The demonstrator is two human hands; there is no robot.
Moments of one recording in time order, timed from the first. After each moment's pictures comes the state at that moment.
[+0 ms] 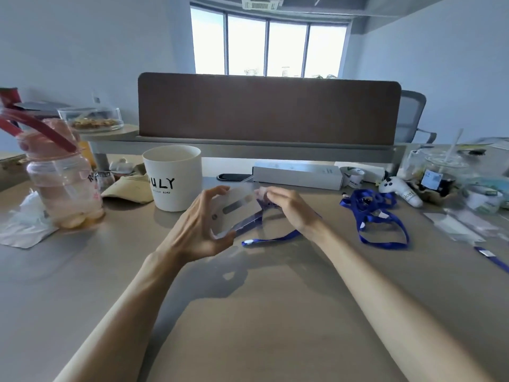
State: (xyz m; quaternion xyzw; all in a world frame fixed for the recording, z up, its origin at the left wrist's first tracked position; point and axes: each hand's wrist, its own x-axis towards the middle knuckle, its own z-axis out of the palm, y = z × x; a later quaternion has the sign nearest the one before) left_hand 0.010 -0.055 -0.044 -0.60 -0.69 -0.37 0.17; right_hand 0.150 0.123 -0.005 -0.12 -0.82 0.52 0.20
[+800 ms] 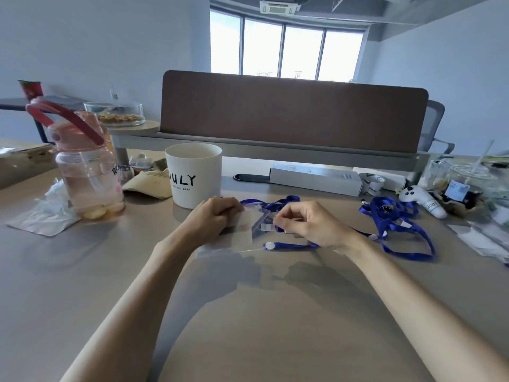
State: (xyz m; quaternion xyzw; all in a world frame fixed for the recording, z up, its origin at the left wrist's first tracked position) left_hand -0.009 -0.058 -0.028 -0.49 -0.78 -0.40 -0.02; right_hand 0.168 0.098 -0.001 -0.09 -0.87 0.47 0.14
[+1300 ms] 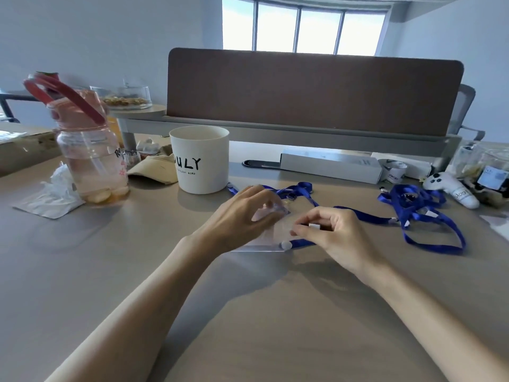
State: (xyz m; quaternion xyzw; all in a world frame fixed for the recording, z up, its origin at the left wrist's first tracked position) left_hand 0.029 -0.042 -0.042 -0.62 -0.71 -0.33 0.09; right_hand 0.196 0.088 -0.040 -0.15 -0.83 0.47 0.26
